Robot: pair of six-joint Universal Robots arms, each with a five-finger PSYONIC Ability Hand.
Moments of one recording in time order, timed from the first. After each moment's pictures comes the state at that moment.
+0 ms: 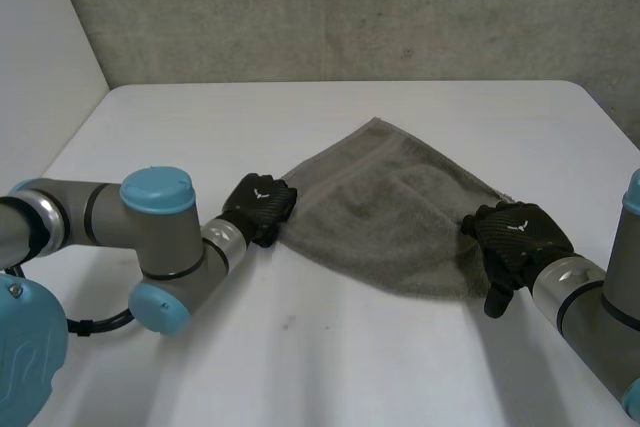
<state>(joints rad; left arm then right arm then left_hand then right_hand) 4.24 -2.44 -1.25 3.41 -1.36 3.53 1.88 -1.33 1.83 -0.03 1.52 2.74 1.01 1.02 1.02 1.02 0.84 0.25 0.25 0.22 0.23 0.06</state>
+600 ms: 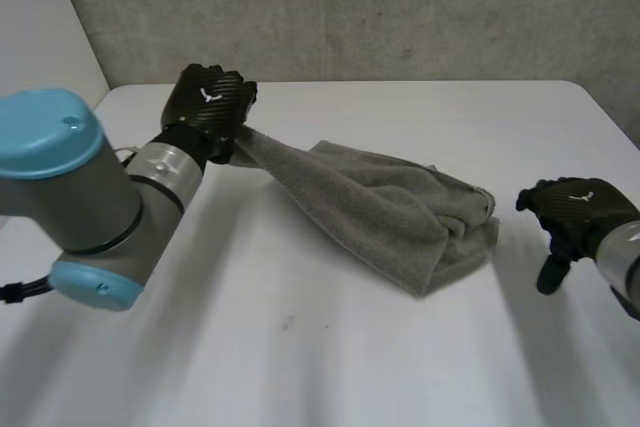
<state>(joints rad) 4.25 -1.97 -1.45 3.48 -1.49 3.60 1.72 -1.43 1.74 0.17 1.49 2.72 1.17 1.22 1.22 1.22 1.03 0.25 0.25 0.22 0.23 0.06</state>
